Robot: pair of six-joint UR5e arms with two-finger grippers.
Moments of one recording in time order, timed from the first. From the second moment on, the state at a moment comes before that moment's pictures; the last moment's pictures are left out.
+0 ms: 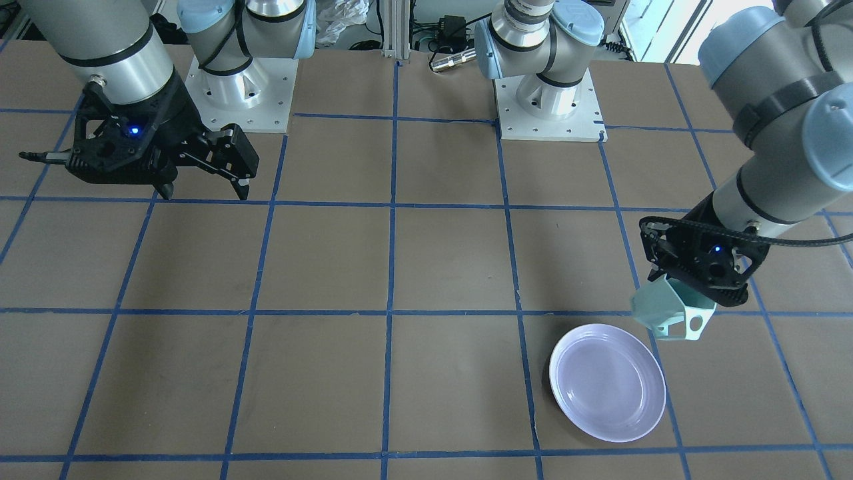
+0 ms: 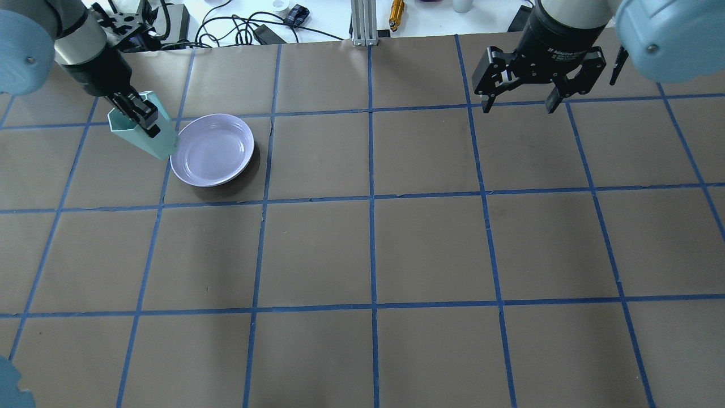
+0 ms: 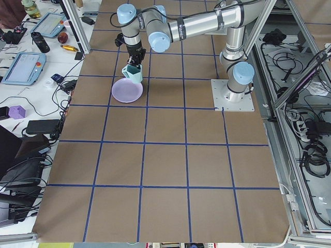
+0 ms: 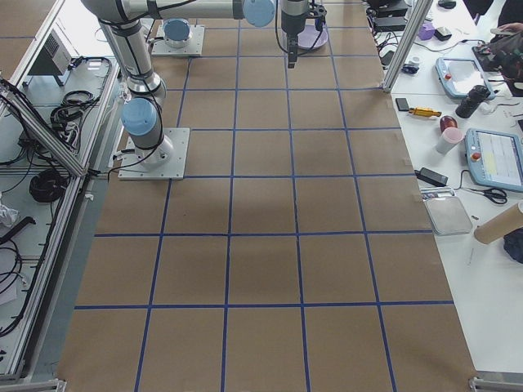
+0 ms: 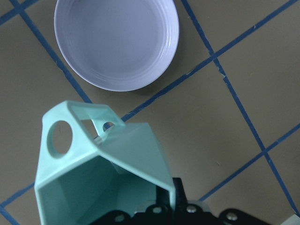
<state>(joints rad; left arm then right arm) -1.36 -1.83 -1.51 -1.41 1.58 0.82 1.58 -1.50 1.51 -1.61 -1.52 0.04</state>
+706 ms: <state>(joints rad) -1.42 -1.95 -1.56 -1.21 1.62 0.72 1.58 -1.50 1.51 -1.61 -1.52 0.04</state>
